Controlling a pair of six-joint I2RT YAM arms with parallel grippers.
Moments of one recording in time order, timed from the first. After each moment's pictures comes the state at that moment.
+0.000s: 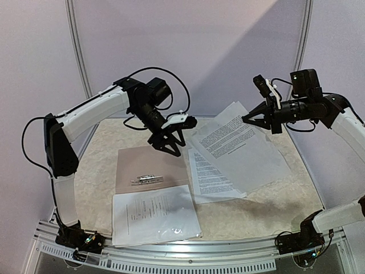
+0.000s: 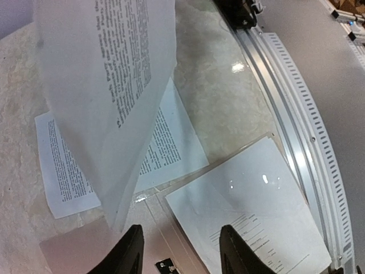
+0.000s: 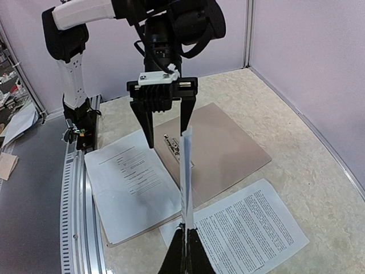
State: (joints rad) left arm -0.71 2.01 2.03 -1.27 0.67 1.01; right arm 0.42 1.25 1.39 -0.73 -0.82 -0.35
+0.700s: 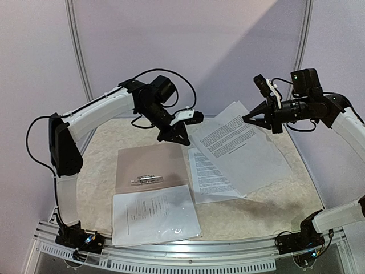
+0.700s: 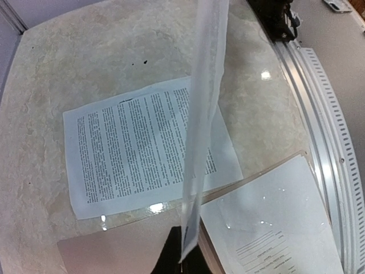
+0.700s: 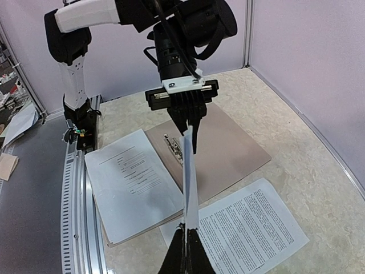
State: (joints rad) left arm -0.73 2.05 2.06 -1.11 0.60 0.87; right arm 0.41 1.25 1.40 -0.74 -0.82 -0.35
